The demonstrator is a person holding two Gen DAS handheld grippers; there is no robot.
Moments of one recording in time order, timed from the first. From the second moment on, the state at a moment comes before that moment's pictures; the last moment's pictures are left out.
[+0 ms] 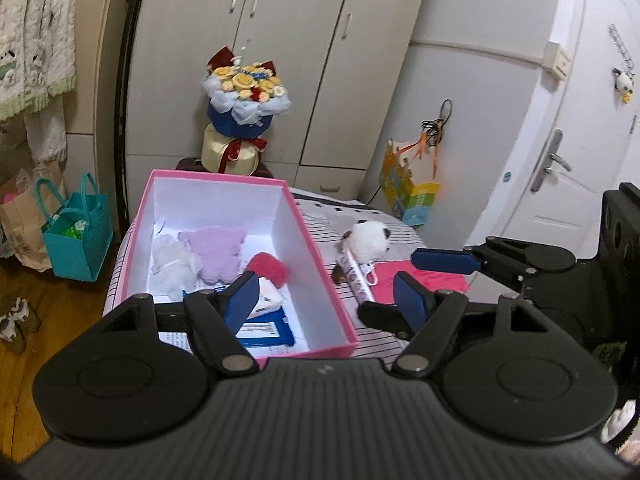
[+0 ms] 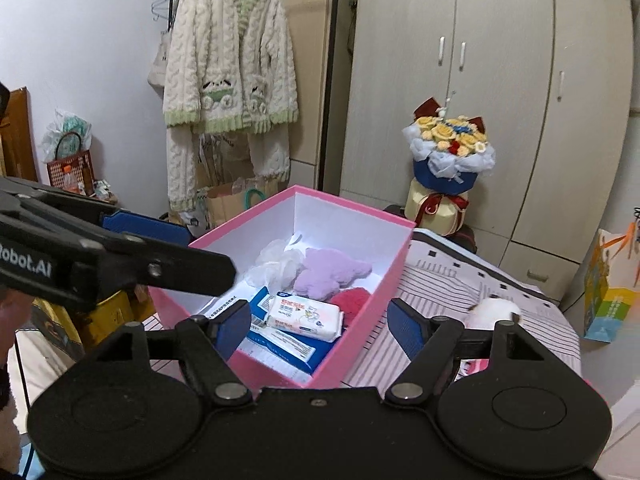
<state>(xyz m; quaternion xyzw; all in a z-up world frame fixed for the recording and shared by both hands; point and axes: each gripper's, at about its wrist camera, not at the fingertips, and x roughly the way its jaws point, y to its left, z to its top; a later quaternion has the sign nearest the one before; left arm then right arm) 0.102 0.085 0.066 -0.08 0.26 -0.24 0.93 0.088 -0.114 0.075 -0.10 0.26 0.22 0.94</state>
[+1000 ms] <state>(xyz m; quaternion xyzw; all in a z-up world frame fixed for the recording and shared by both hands) 0.159 -0.090 -0.013 -0.06 0.29 -0.31 0.90 0.096 -0.304 -0.003 -0.03 0.25 0.06 0.97</state>
